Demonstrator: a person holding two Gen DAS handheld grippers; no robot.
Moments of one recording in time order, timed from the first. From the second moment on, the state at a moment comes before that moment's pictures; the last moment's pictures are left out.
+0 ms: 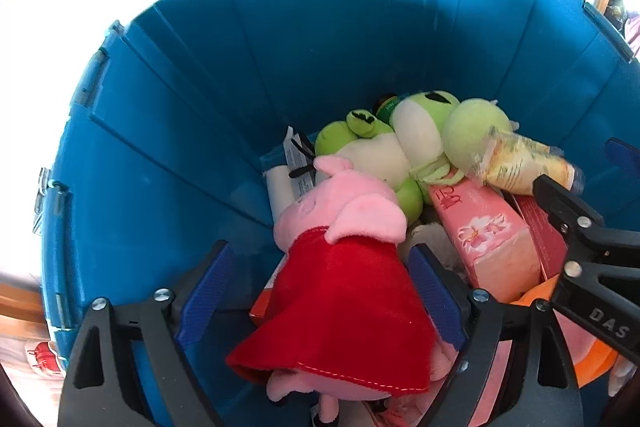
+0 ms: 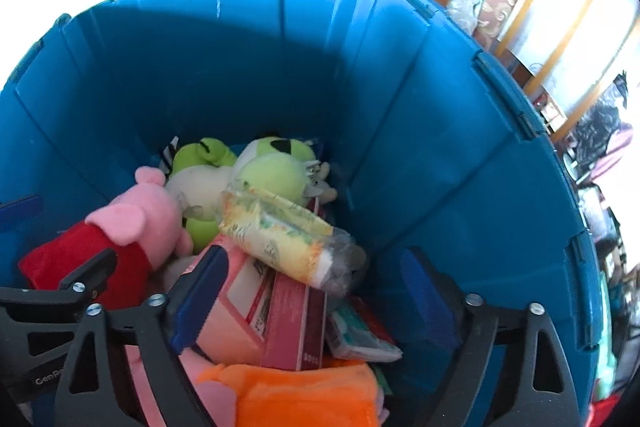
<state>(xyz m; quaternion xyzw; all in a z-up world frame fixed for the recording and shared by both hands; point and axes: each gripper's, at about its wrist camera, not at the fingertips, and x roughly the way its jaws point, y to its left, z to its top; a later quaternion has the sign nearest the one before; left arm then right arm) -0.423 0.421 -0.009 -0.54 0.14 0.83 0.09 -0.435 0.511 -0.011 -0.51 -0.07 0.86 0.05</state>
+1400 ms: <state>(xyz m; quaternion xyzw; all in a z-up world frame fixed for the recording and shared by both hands) -0.192 0.086 0.109 -0.31 0.03 0.95 0.03 -0.180 0.268 0.128 -0.26 -0.07 0.93 -0.23</state>
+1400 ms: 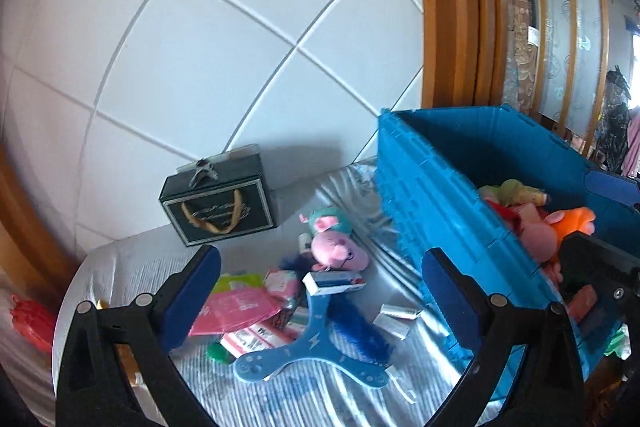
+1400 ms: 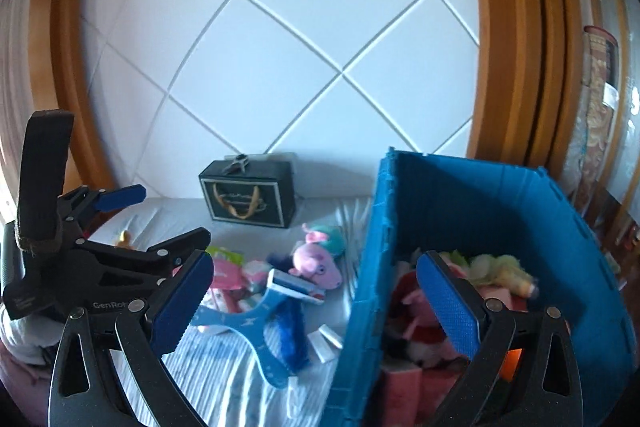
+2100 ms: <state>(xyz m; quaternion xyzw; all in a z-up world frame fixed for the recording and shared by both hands) -0.191 -0.109 -0.116 -0.49 -0.05 0.86 -0.12 -0.214 0.152 -0.041 -0.40 -0.08 0.88 -0.24</state>
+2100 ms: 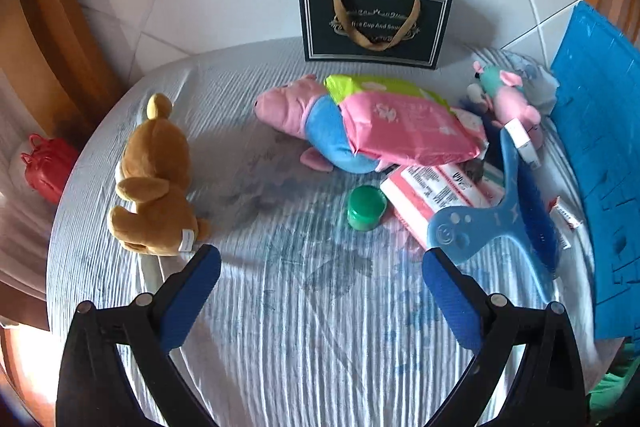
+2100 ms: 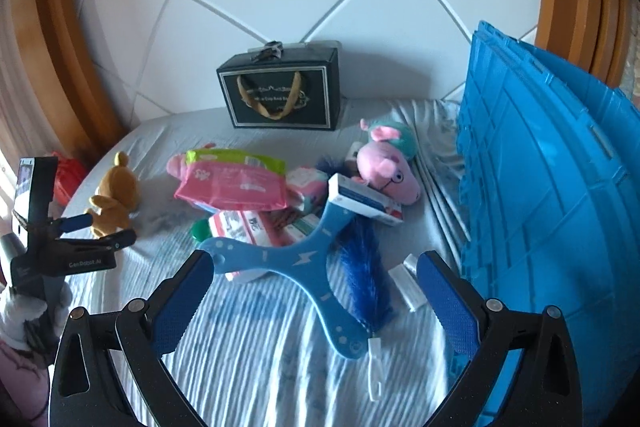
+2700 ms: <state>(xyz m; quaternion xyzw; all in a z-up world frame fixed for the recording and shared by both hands) -0.271 -0.111 -0.227 -0.50 -0.08 0.86 -0.06 -0.304 0.066 -0.138 -0.50 -0.09 0.82 -0.27</state>
